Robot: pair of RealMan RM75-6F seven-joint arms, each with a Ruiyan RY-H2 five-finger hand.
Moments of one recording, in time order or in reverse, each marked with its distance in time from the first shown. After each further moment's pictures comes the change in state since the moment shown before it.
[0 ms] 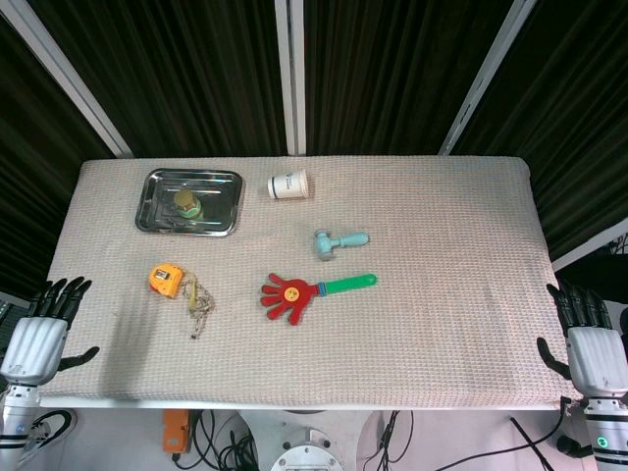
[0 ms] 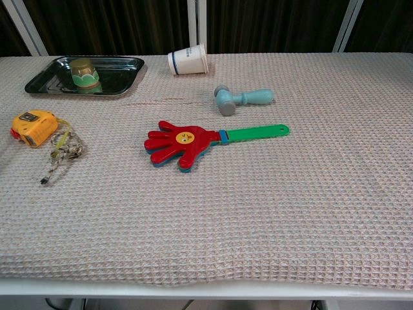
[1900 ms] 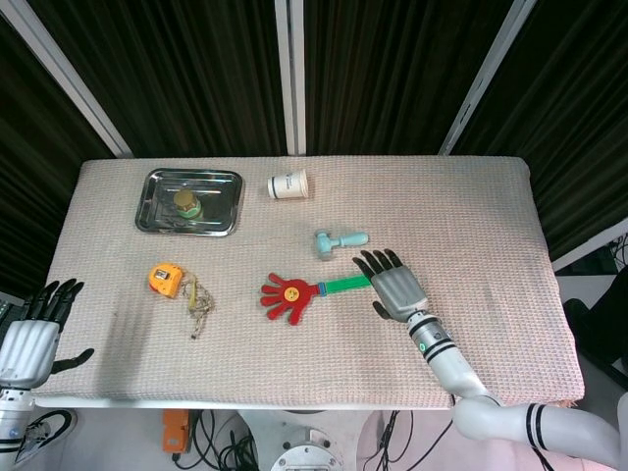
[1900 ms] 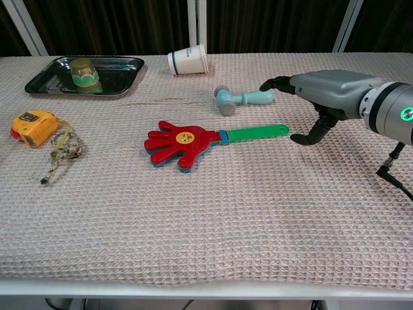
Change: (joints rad) left arm 0.015 -0.002 0.006 0.025 -0.011 0.017 -0.040; right arm 0.648 -0.370 0.178 -0.083 0.566 -0.590 -0.623
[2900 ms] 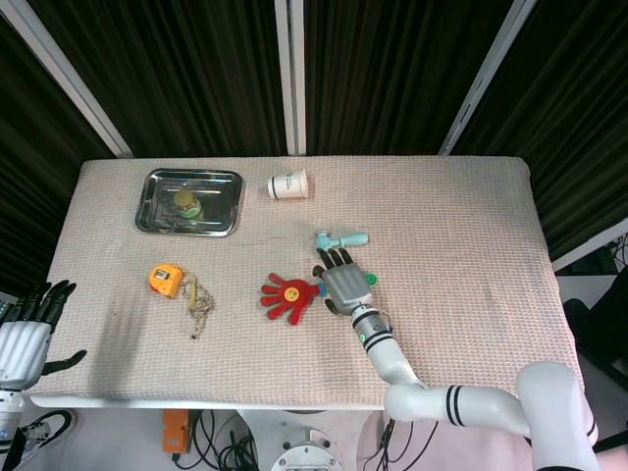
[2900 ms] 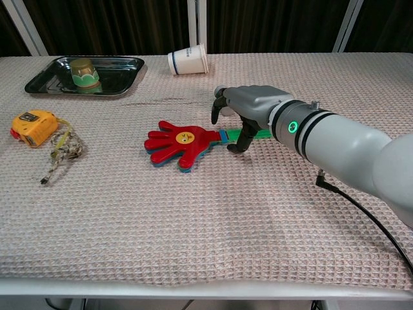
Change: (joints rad) left arm 0.003 0.027 0.007 0.030 -0.002 -0.012 -0.056; right arm 0.227 -0.324 0.032 0.256 0.208 0.061 -0.037
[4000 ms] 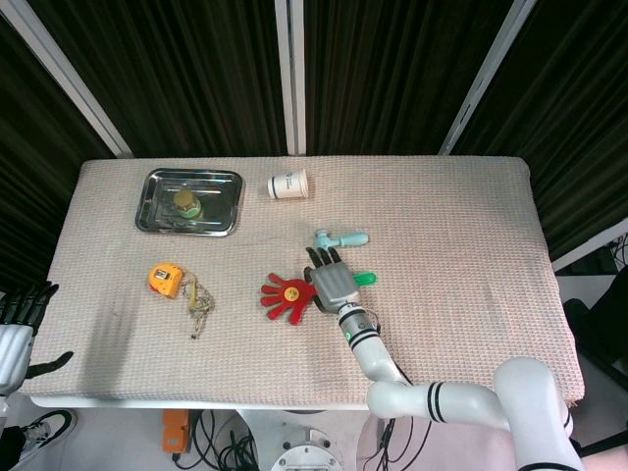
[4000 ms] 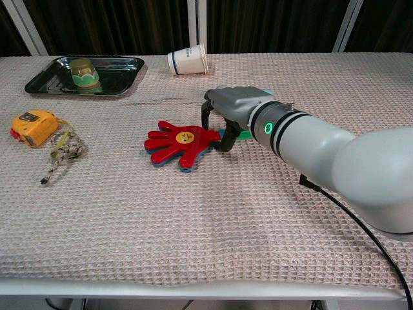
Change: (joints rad) left arm 0.027 0.015 -0.002 0.032 -0.009 0.031 -0.061; right arm 0.072 -0.068 0.010 0.070 0.069 0.014 -0.046
